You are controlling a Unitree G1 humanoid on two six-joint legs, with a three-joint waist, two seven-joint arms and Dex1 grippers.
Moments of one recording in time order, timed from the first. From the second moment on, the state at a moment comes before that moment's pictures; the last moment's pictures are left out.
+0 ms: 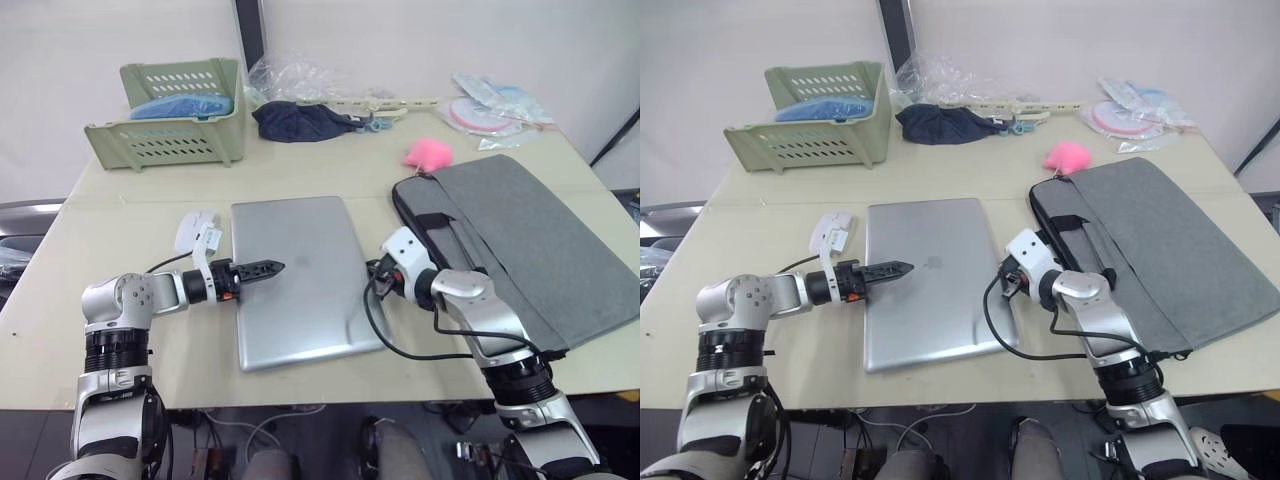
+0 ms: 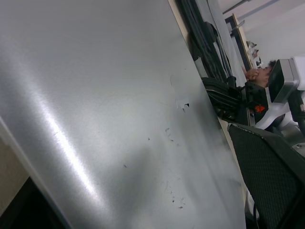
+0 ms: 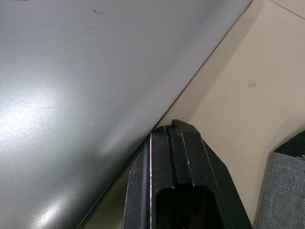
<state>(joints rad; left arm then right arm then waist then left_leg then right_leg) -0.58 0.45 0.26 0.24 -0.62 1.28 -0.74 -0.47 -0.39 0.19 -0.05 0.03 0.63 0.66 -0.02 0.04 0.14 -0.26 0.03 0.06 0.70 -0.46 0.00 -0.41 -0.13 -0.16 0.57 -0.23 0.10</state>
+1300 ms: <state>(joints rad) -0.46 0.42 0.34 0.12 -0.80 1.43 -0.73 -0.50 -0.52 0.06 -0.43 0.07 0.87 0.66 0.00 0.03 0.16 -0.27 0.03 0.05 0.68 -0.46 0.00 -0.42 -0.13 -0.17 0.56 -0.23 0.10</state>
